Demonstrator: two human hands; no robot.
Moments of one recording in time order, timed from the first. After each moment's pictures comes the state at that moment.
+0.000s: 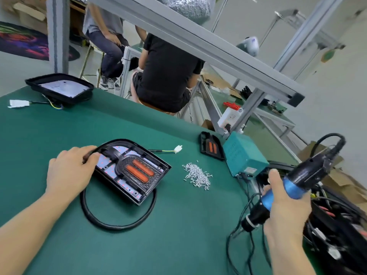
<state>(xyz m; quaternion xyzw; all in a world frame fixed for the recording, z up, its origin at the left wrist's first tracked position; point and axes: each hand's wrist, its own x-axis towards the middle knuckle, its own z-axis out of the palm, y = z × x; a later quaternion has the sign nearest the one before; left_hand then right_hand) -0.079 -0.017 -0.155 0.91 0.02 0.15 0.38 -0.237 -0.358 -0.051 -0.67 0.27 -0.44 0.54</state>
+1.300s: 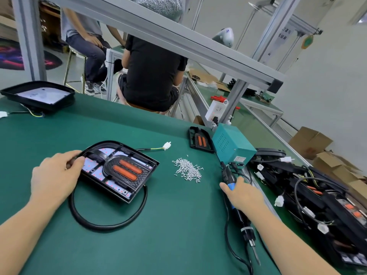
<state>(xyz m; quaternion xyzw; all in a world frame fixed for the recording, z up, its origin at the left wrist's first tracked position) -0.084 -0.016 -0.150 0.91 0.02 0.12 0.40 -0.197 -0.415 -0.112 -0.93 0.37 0.02 -0.01</state>
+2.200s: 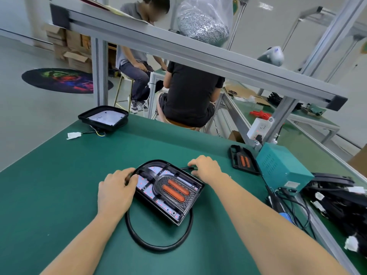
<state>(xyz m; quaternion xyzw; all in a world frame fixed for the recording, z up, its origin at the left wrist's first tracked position) -0.081 -0.018 -0.150 0.90 0.05 0.12 0.41 -0.020 -0.260 -0.107 -1.00 0.00 0.06 -0.02</state>
